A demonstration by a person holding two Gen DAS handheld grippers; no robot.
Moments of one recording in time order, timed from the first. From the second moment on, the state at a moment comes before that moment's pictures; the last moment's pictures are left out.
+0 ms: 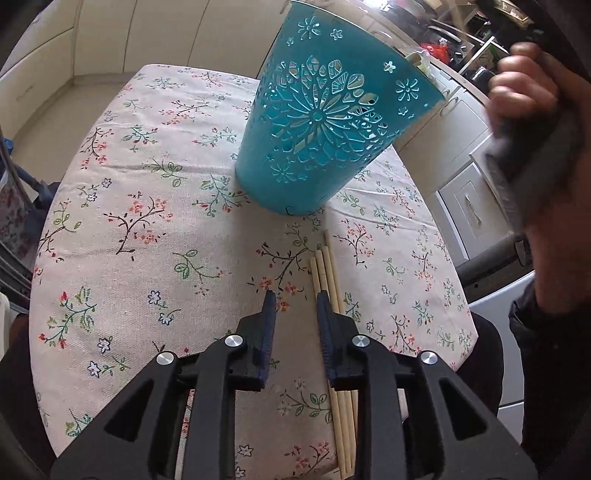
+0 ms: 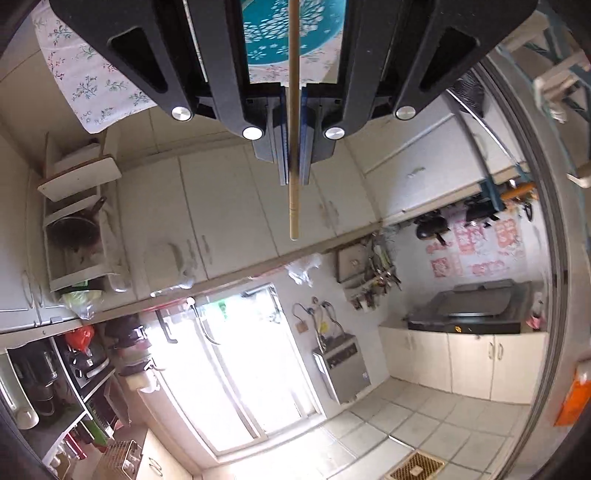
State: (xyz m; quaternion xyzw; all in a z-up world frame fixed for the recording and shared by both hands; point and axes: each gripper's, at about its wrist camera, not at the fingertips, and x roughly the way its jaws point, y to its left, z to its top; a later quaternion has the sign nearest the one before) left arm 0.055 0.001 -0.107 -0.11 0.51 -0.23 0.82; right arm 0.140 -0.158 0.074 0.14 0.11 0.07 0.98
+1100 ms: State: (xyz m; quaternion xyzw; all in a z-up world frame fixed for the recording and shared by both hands) left arm 0.057 -0.038 -0.130 -0.04 0.51 -0.22 0.83; right arm -0.031 -0.241 -0.075 0.18 0.37 0.00 0.91
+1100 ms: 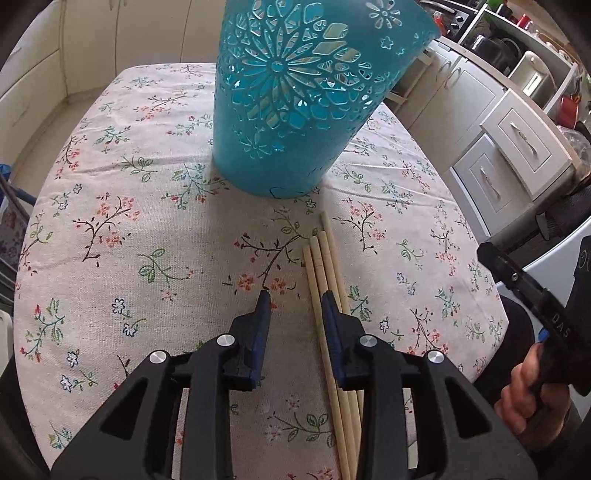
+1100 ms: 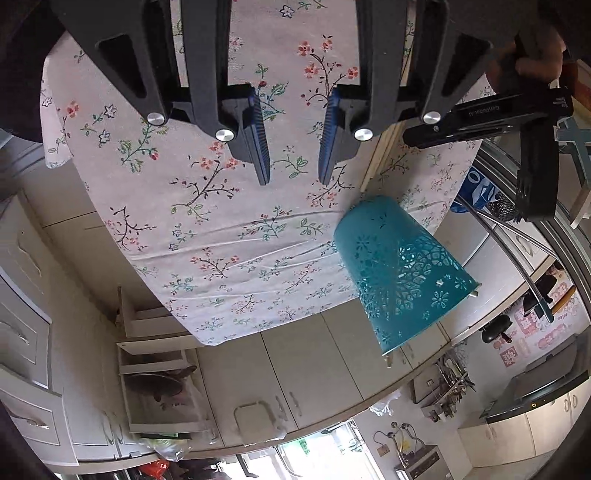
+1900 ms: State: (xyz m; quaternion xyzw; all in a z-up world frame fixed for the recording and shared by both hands) left arm 0.055 -0.083 -0.126 0.03 0.56 -0.20 0.80; right arm -0.086 -0.263 -0.038 0.17 0.37 0.00 0.91
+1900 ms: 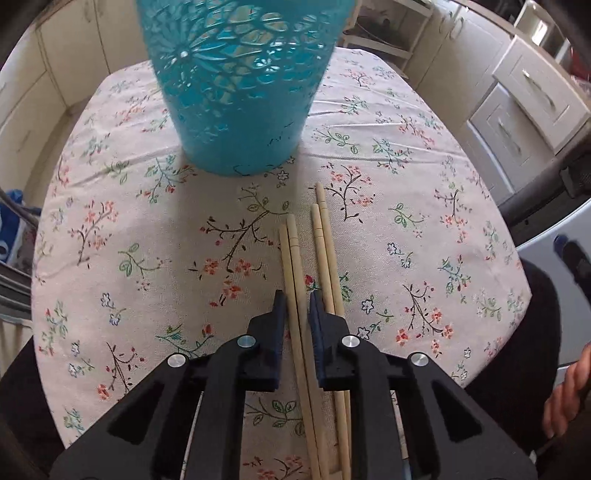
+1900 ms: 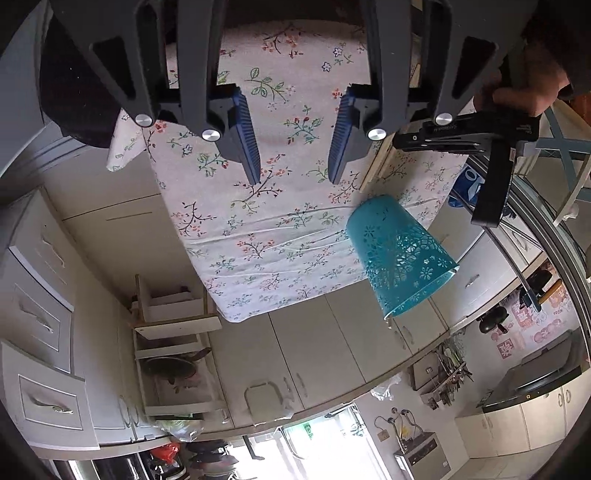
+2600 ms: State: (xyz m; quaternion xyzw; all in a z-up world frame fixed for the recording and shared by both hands) left arm 0.056 -0.039 -0.117 -0.05 0.54 -0.20 0.81; right arm 0.004 -0.137 -0.105 0.06 0.47 0.04 0.88
